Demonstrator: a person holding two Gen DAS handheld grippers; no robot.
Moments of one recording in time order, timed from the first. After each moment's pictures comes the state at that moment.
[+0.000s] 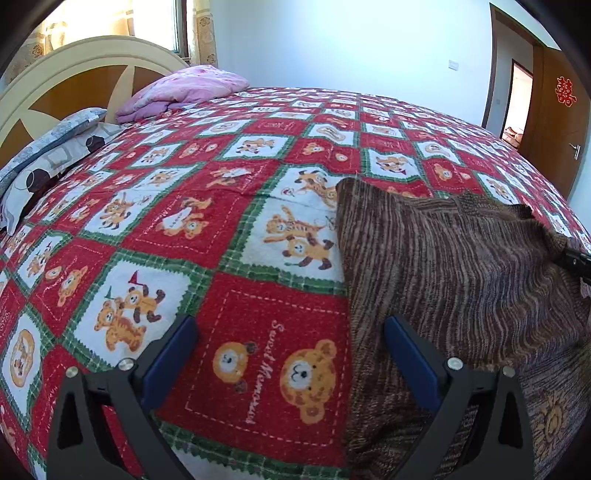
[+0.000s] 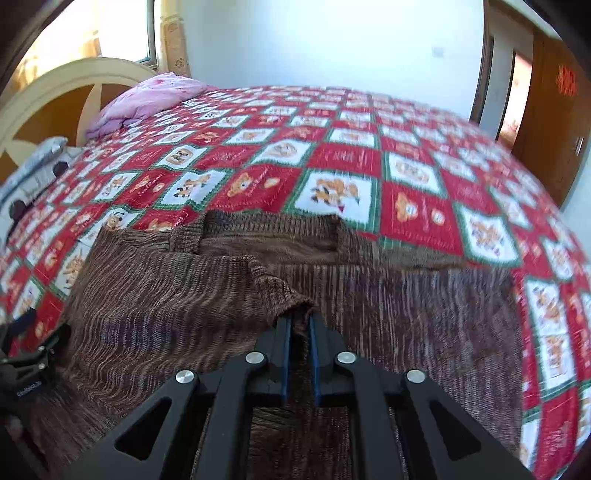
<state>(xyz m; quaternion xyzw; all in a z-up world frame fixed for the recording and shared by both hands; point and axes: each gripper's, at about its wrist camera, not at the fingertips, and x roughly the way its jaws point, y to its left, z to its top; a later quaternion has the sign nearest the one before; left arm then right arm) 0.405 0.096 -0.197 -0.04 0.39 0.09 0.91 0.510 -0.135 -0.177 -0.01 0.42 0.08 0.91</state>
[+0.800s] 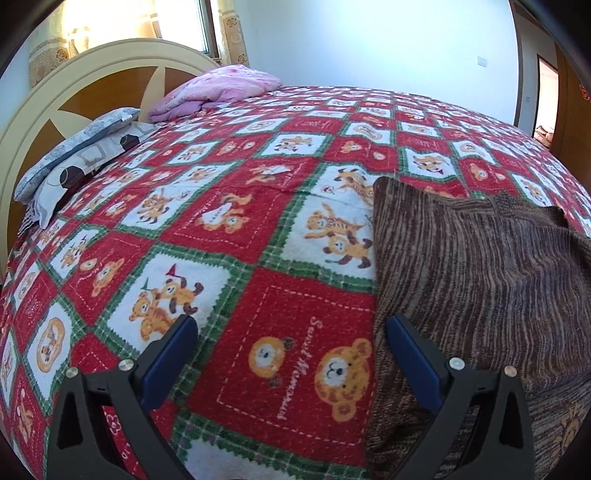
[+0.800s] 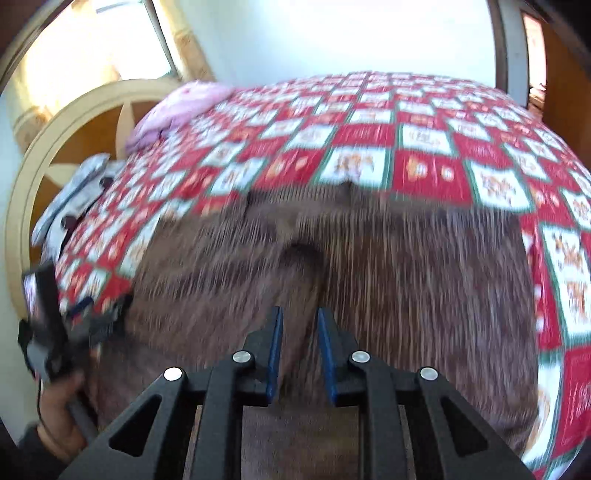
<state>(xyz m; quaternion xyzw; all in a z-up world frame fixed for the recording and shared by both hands) 0.402 0.101 -0.198 -0.02 0.39 0.17 0.90 0.478 -0.157 -0.165 0.06 0.42 0.16 0.89</state>
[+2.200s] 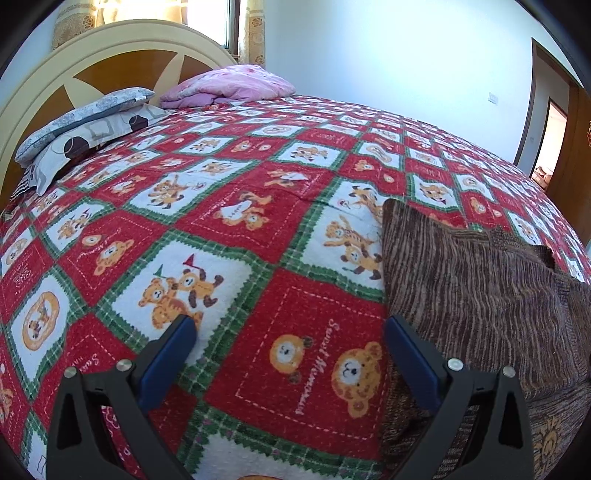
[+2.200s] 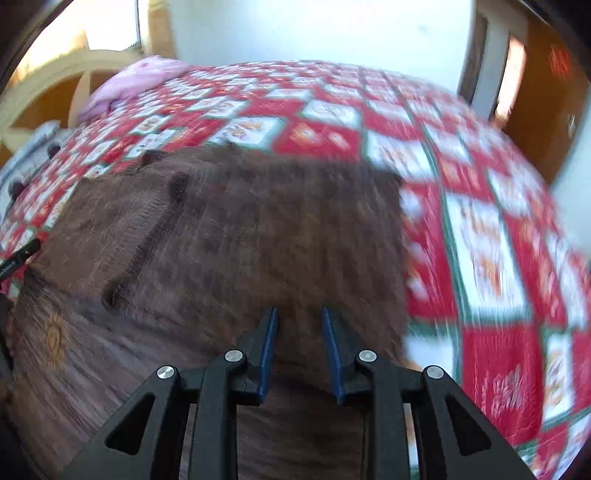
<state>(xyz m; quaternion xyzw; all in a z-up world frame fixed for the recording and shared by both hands) 0.387 0.126 -0.195 -0.10 0.36 0.16 0.91 0.444 -0.266 -0.198 -0.01 0.44 0.10 0.89</state>
